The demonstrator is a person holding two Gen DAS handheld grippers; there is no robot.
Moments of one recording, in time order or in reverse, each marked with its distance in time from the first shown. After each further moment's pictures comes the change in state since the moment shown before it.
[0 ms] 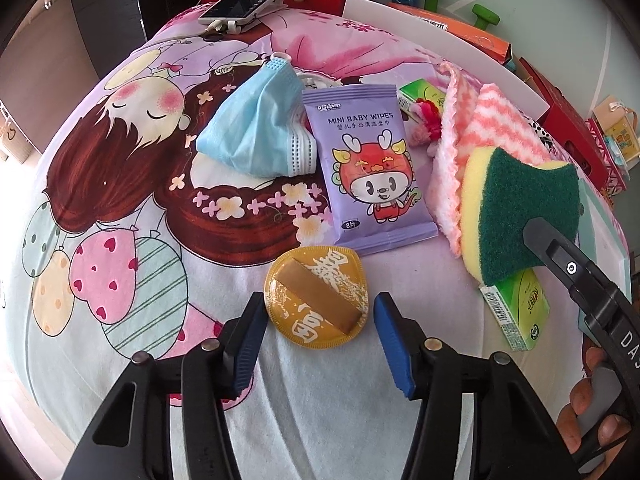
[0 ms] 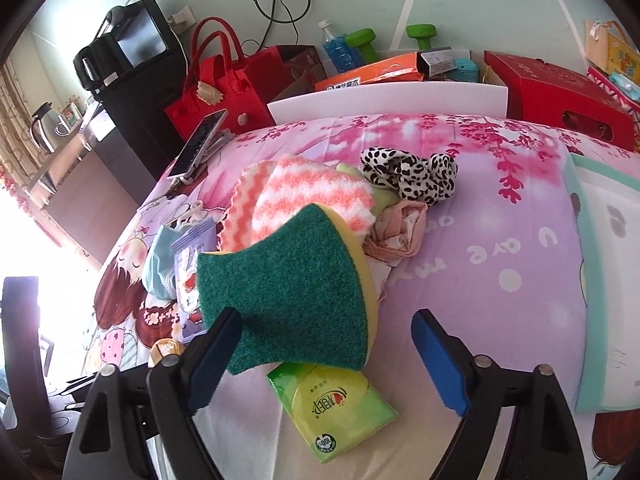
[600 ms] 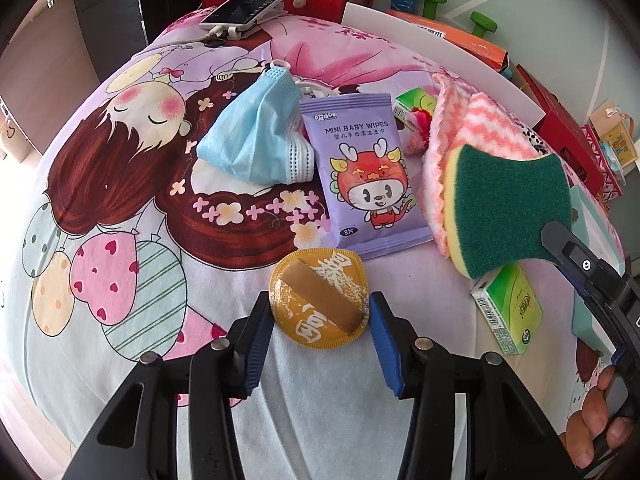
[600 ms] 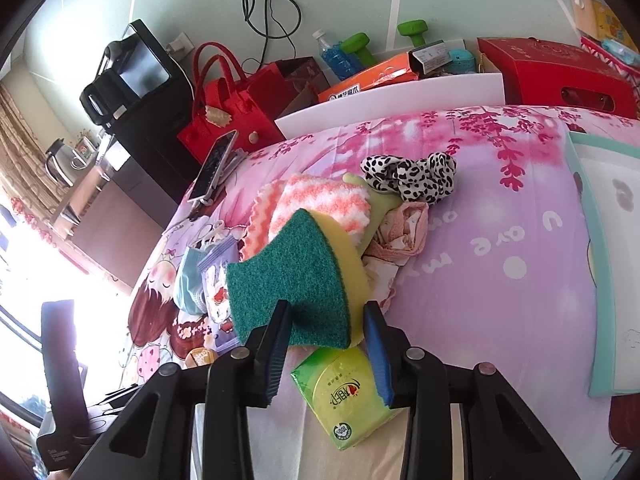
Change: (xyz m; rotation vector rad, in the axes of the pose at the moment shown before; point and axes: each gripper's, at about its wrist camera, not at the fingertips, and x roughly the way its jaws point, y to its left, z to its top) left arm -0.007 -0.001 -0.002 -0.009 -0.024 -0.027; right arm -0.015 -0.011 0.001 0.100 -0.022 0.111
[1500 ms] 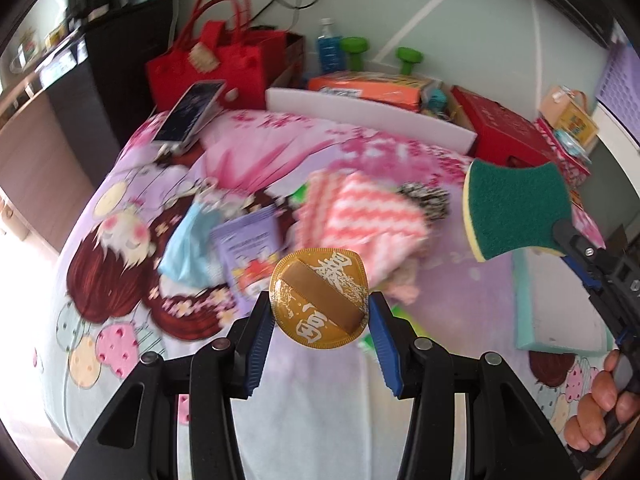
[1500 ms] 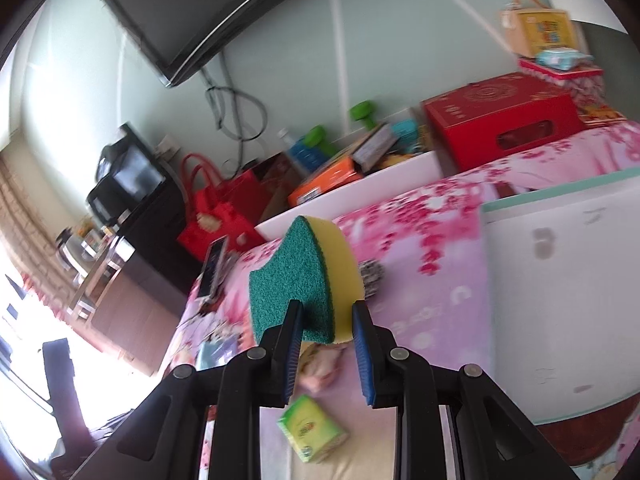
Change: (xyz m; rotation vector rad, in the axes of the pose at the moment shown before) left arm -0.074 -0.096 0.026 0.206 -0.191 -0.002; right arm -0.099 -0.052 0.035 0.155 -0.256 0.012
